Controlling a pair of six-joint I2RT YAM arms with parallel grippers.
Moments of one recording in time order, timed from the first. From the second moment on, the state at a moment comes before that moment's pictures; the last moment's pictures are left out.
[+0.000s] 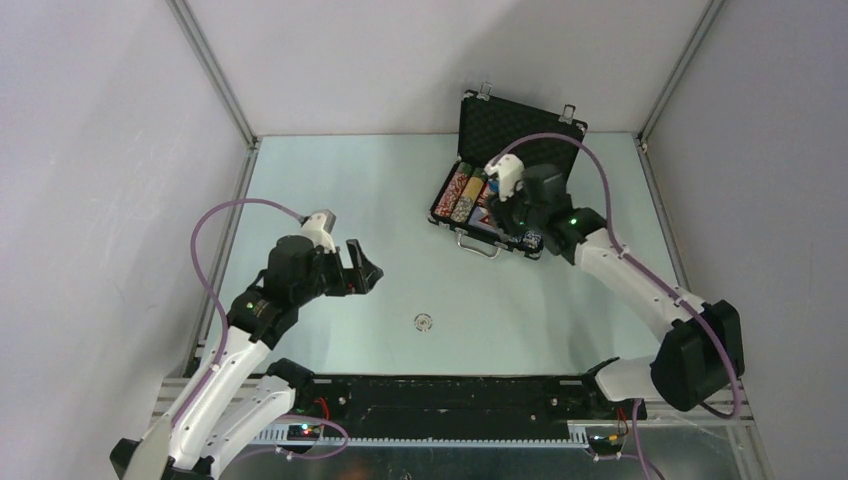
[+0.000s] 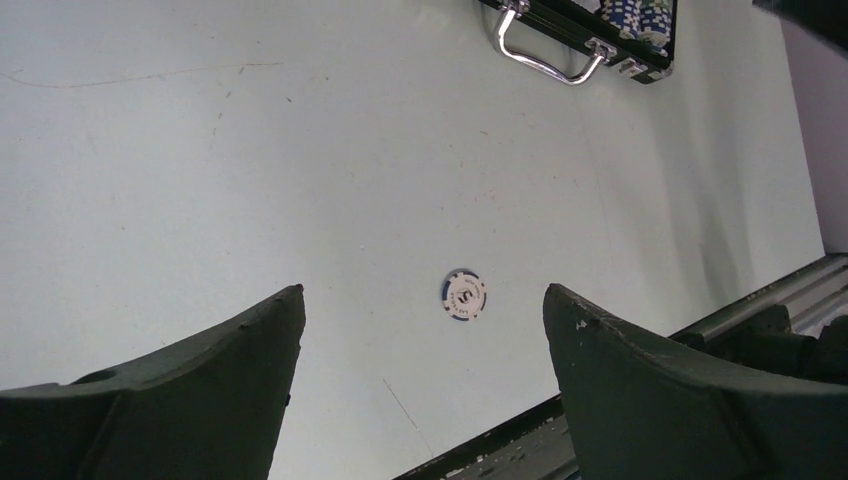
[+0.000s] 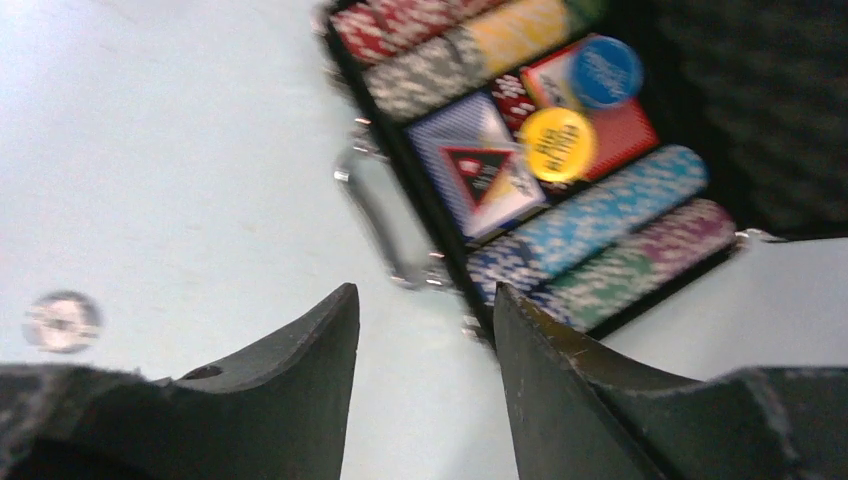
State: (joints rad) left arm -0.42 0.70 0.69 -0.54 0.13 -0.47; right arm 0.45 1.36 1.11 -0.37 -0.10 -0.26
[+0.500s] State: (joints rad) left arm -0.40 0.67 0.75 -0.66 -0.12 -0.42; right arm 0.85 1.34 1.00 -0.39 0.30 0.35
